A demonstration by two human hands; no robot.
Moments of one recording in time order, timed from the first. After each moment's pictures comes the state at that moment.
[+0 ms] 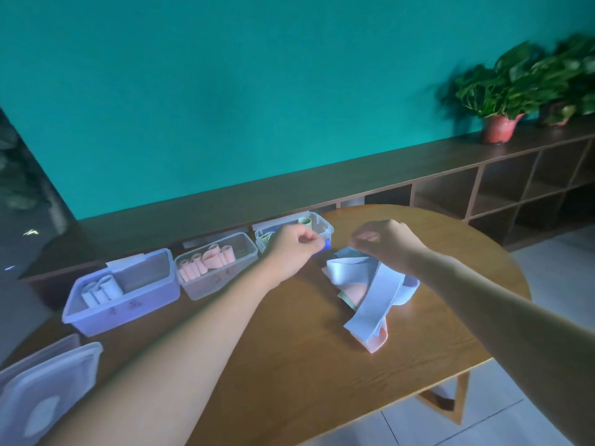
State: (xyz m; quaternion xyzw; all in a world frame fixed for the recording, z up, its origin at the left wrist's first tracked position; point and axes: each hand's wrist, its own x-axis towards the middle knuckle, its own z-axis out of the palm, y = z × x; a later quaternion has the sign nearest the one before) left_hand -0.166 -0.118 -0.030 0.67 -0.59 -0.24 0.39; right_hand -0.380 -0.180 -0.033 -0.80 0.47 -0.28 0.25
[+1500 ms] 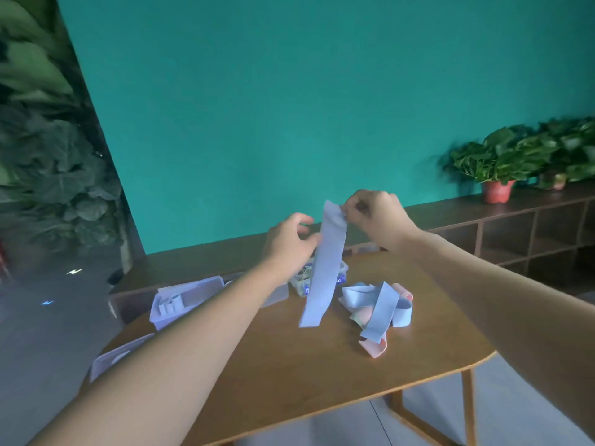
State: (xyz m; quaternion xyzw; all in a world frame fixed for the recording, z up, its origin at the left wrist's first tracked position) left_hand -0.195 0.041 0.105 0.68 -0.59 -0.04 0.44; right_hand -0.380 -0.035 0.130 -0.81 0.36 -0.44 0.14
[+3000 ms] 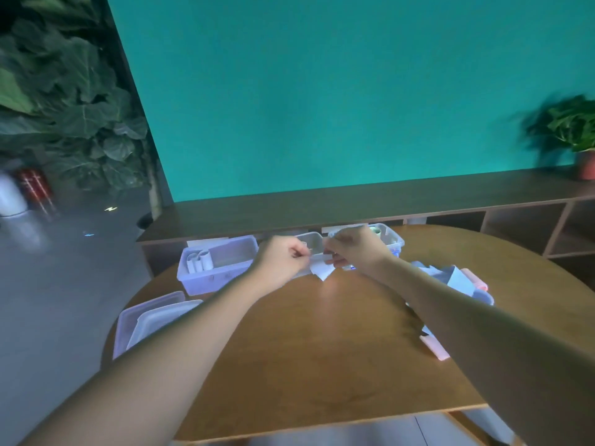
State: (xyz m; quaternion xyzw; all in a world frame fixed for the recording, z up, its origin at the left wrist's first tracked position) left_hand -0.032 0.013 -0.009 0.72 -0.54 -0.16 0.41; right_hand -0.196 -0.088 0.000 -0.74 0.39 -0.28 0.46
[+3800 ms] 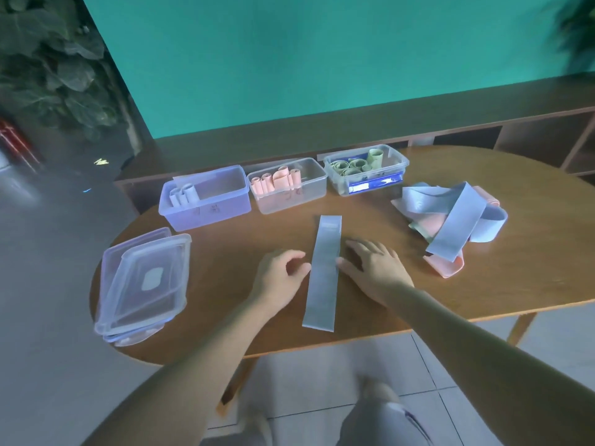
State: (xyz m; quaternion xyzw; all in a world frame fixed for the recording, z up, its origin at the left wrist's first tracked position) left_hand -0.056 0.056 -0.185 0.78 -0.53 -0.09 0.33; right_hand -0.252 -0.058 -0.193 -0.88 0.45 -0.12 0.14
